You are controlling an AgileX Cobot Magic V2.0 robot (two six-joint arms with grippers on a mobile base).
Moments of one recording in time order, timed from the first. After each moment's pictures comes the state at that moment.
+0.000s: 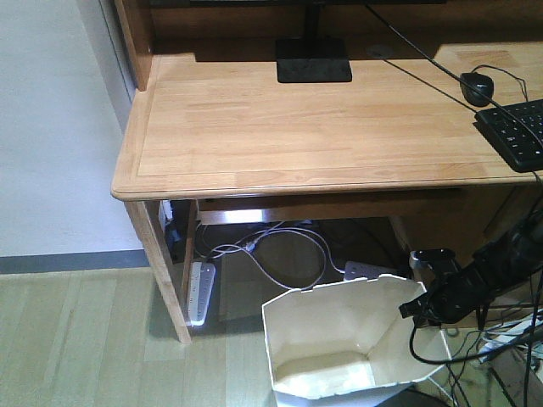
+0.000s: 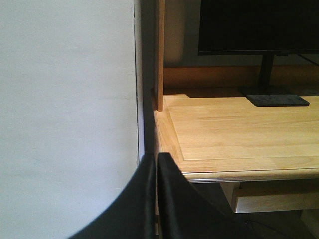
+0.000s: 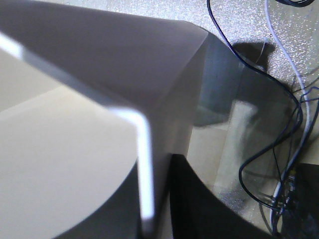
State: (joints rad) left arm 0.01 -0.02 0.03 -0.01 0.14 -0.05; right arm -0.19 2.58 -1.04 1.10 0.29 -1.48
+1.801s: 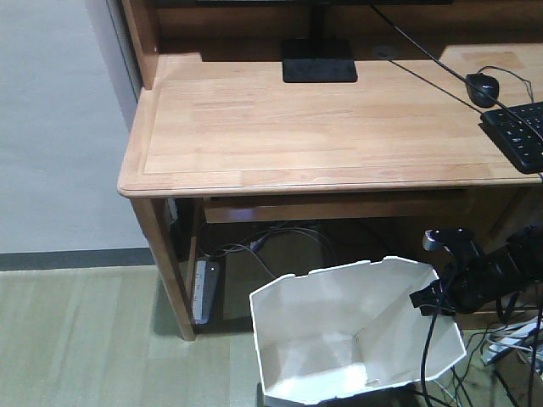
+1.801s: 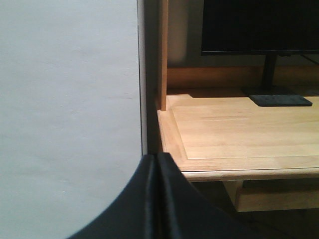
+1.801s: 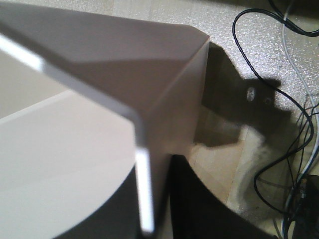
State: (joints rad) left arm 0.01 -0.02 0.03 -0.01 0.14 -0.05; right arm -0.19 2.22 -0.78 1.14 0.38 -1.52
